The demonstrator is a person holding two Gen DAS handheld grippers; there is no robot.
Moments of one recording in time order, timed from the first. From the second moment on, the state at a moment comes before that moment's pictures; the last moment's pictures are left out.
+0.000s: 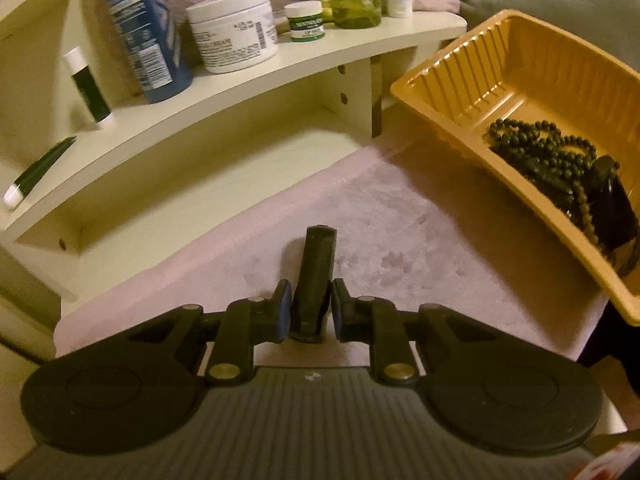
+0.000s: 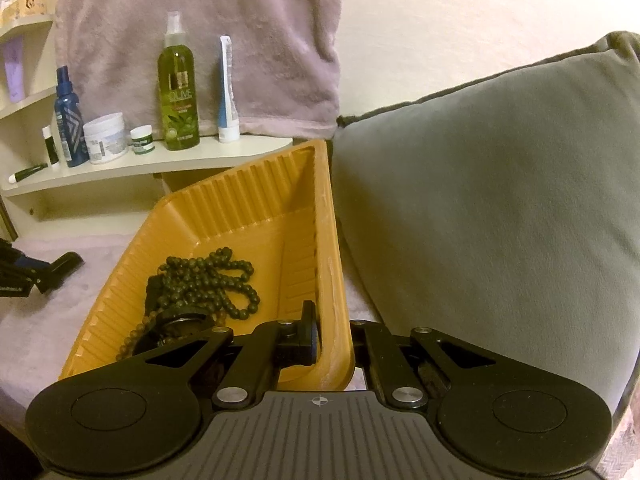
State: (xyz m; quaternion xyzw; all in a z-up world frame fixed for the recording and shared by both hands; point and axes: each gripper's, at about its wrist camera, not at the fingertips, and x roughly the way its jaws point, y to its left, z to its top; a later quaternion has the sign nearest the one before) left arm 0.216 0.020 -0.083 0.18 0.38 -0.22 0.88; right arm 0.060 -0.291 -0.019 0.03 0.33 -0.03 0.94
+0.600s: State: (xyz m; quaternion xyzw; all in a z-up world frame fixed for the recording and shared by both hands) left arm 0.177 0.013 -0.052 0.12 0.36 -0.20 0.90; right arm 0.058 -0.288 -0.015 0.03 0.33 -0.03 0.94
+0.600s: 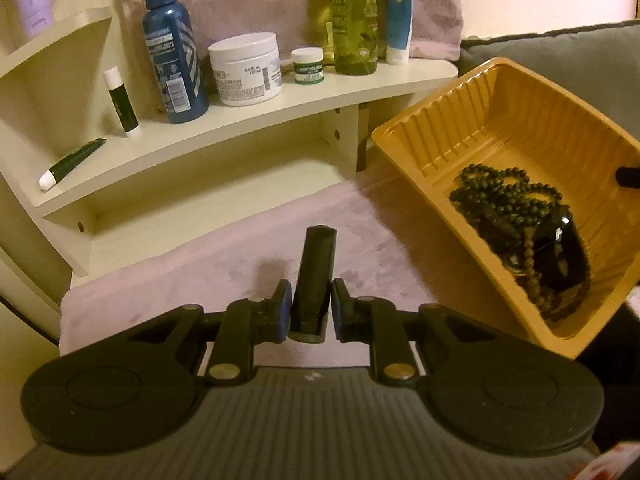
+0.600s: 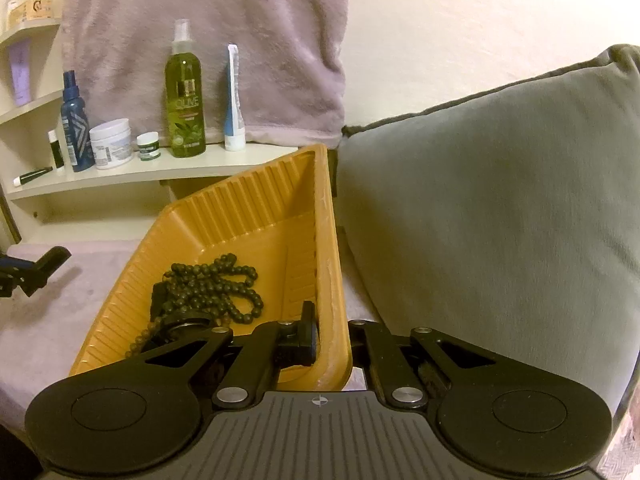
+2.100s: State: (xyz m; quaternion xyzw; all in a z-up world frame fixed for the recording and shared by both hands) left arm 0.156 -0.053 -0.005 0.10 0.33 -0.27 0.90; right arm 0.063 -0.296 -0.025 0.07 0.33 -0.02 0.94
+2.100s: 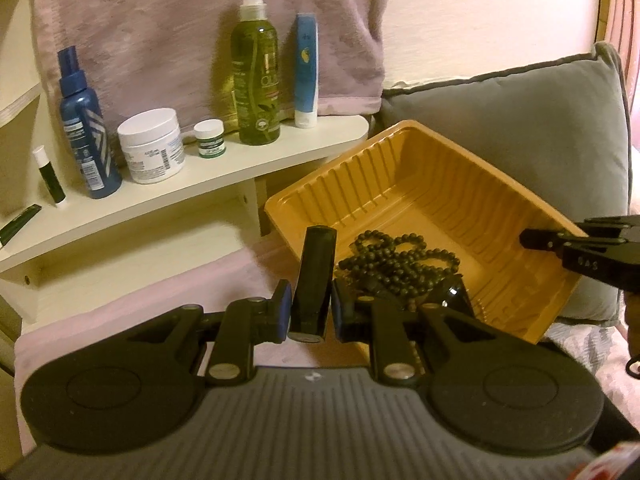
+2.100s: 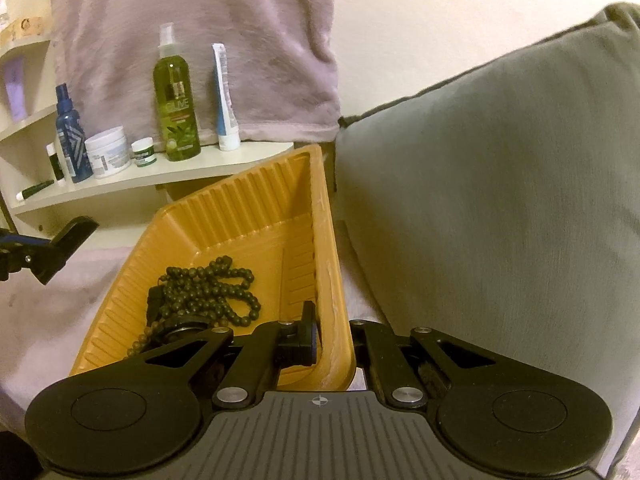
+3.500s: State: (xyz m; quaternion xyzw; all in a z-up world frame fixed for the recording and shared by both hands) left arm 0.185 -0.152 -0.031 0.10 0.36 -0.31 0.87; right arm 0.070 -0.321 -0.054 0.13 0.35 -0.01 0.93
